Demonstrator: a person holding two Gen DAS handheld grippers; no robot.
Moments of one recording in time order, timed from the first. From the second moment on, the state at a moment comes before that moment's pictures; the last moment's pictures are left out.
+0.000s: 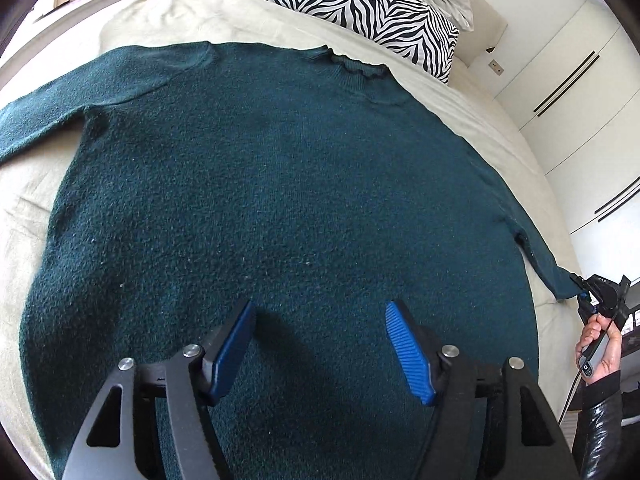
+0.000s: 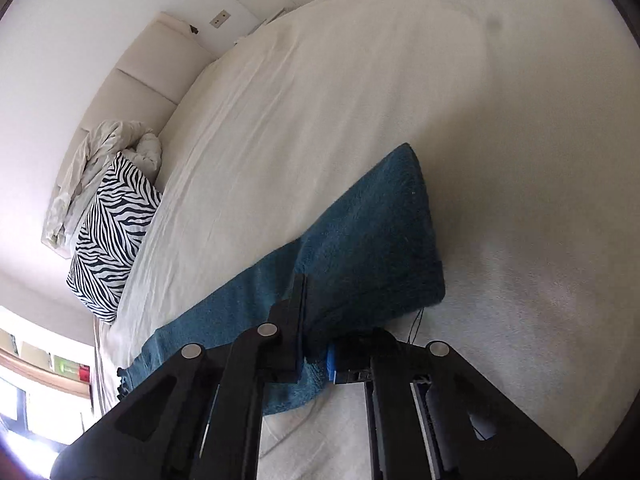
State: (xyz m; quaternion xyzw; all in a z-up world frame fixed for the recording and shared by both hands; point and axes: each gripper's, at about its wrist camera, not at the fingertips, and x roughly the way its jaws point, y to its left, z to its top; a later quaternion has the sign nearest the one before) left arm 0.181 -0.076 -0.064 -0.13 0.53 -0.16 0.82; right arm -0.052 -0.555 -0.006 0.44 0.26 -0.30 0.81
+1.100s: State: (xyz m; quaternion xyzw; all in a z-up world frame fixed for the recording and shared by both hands) left arm 0.259 -0.113 -0.076 -0.20 0.55 -0.17 0.79; right arm 0.151 -0.334 -0.120 0.40 0.36 0.07 0.84
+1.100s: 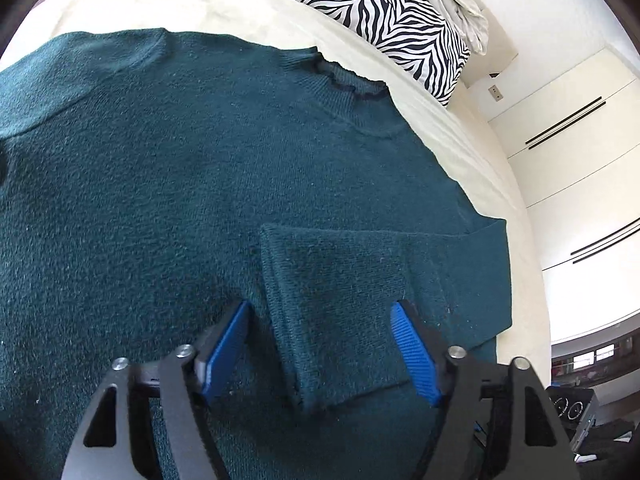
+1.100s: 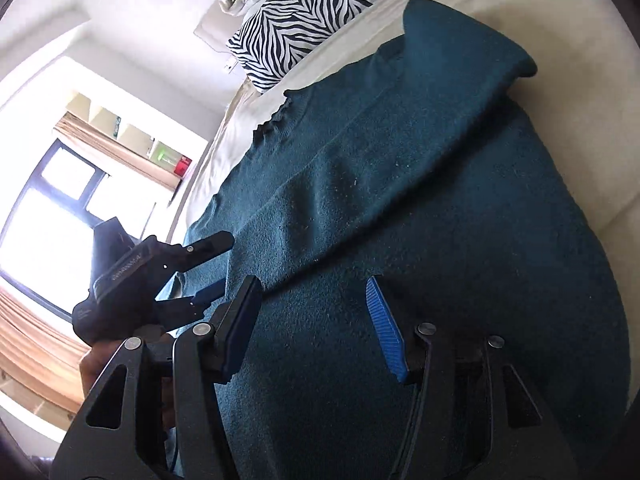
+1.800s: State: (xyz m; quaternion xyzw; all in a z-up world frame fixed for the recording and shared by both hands) left arm 0.321 -0.044 -0.022 -0.16 0.42 -0.15 0.88; right arm 0.101 -0.336 -0.097 0.46 0.35 0.07 0.82
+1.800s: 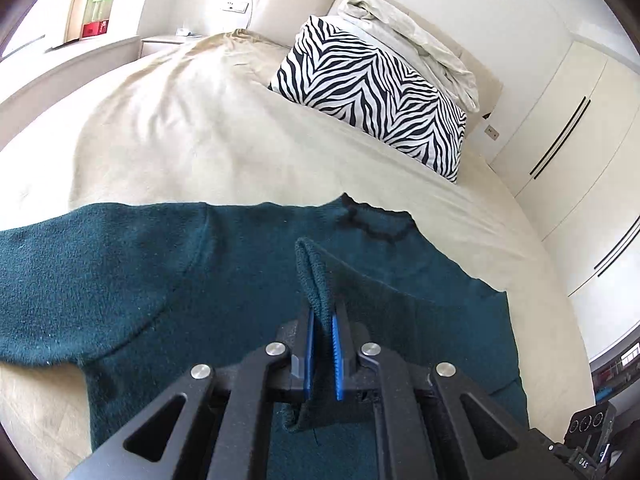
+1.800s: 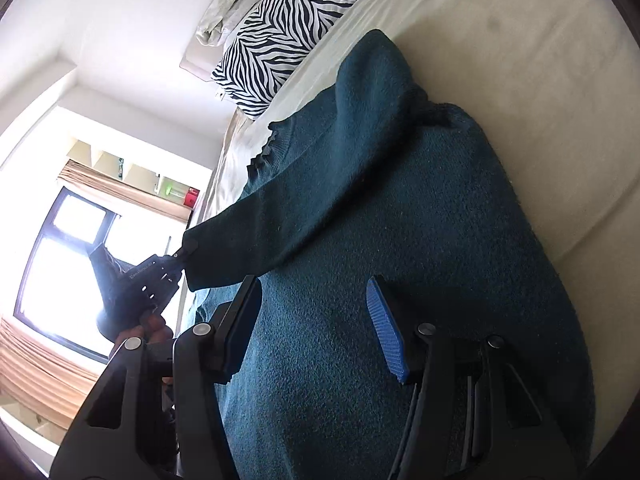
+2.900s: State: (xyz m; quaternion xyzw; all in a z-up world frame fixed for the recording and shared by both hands) left arm 0.345 -0.029 -0.088 -0.19 0.43 -0.14 0.87; right arm 0.149 -0.393 -0.061 0.53 0.25 0.00 0.81
